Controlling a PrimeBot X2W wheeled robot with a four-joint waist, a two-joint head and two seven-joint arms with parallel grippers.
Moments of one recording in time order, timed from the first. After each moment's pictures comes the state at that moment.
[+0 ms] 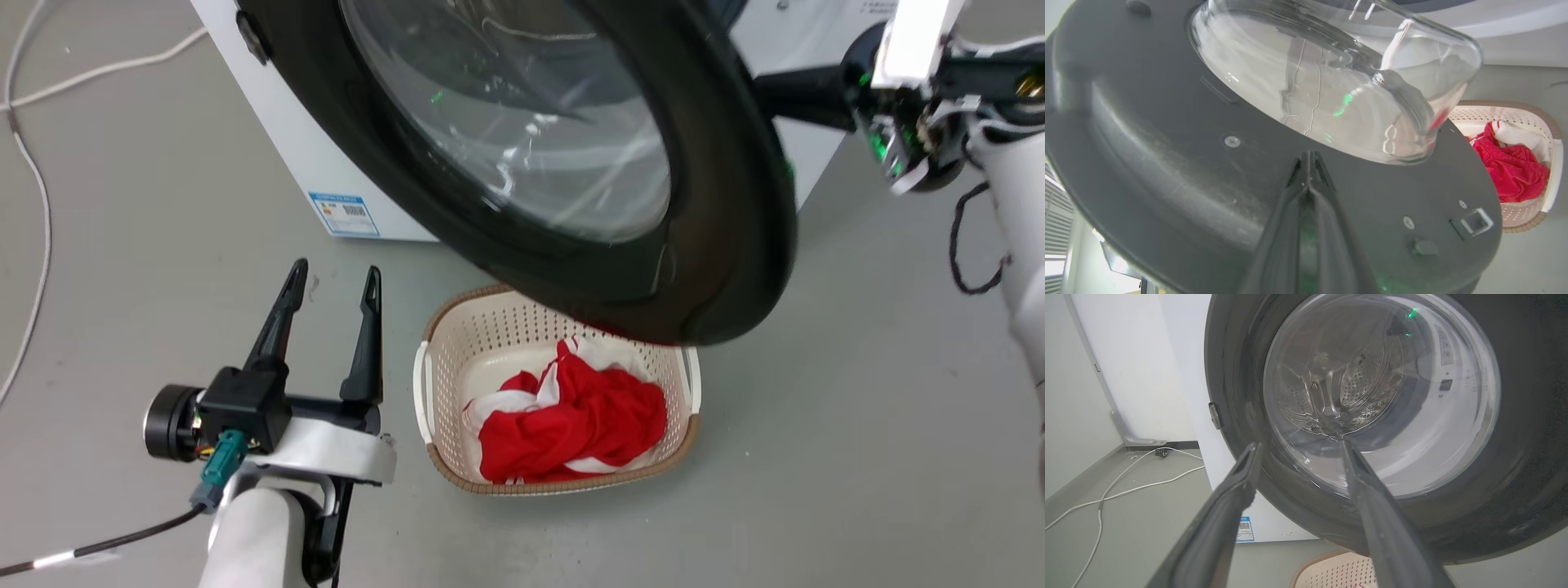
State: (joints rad) left arm -0.23 0.05 -0.04 0.10 -0.06 -0.10 -0.26; right arm -1.24 -0.23 0.27 0.97 1.37 0.13 1.05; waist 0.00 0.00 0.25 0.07
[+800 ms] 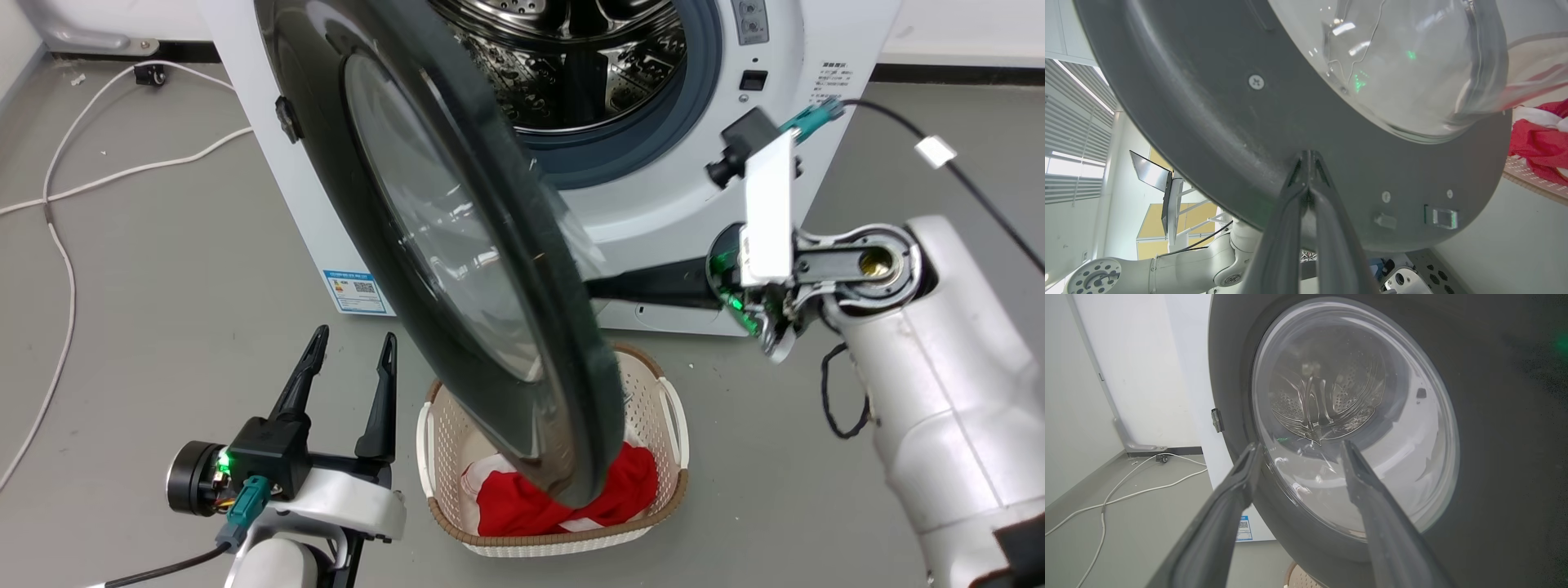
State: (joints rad) left arm -0.13 0.05 -0.06 0.14 -0.06 -0.10 -0.26; right arm -0.87 -0.11 0.28 0.66 1.42 0.13 1.17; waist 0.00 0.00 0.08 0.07
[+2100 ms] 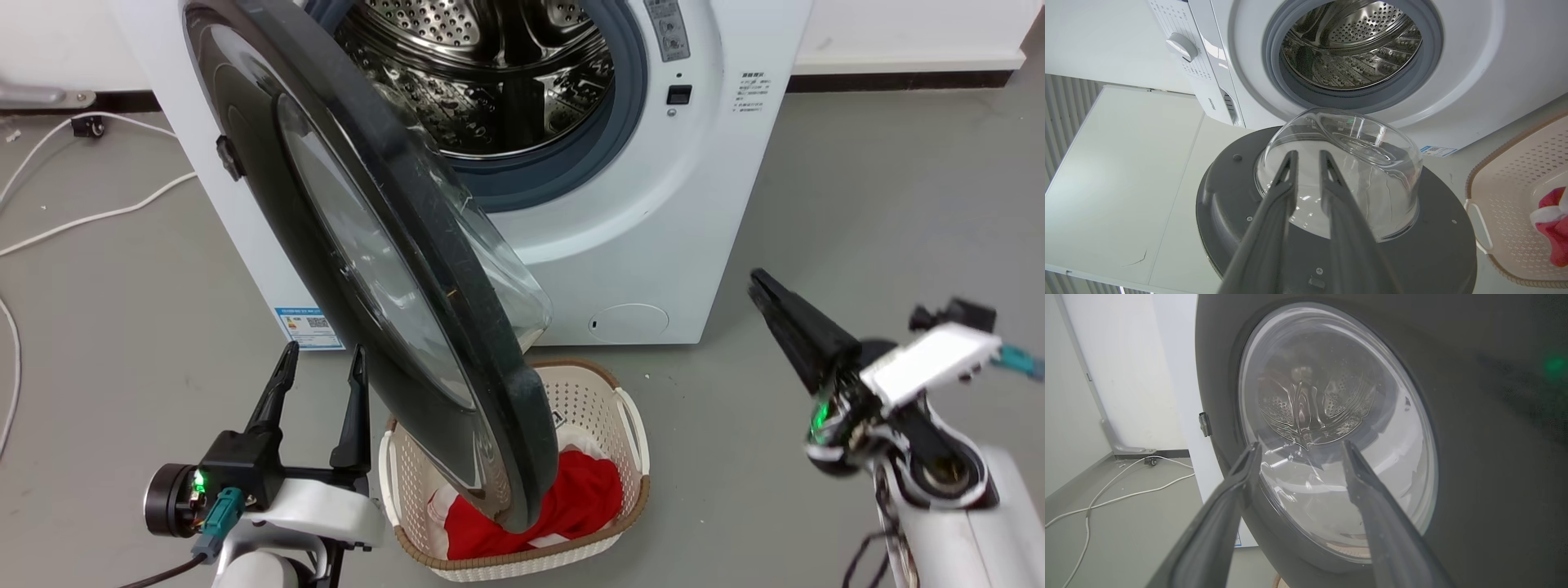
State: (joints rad) left arm -0.10 0.05 -0.01 0.14 -0.08 -0.08 -0.26; right arm -0.39 -0.05 -0.06 0.38 1.47 0.13 0.51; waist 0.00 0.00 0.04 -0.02
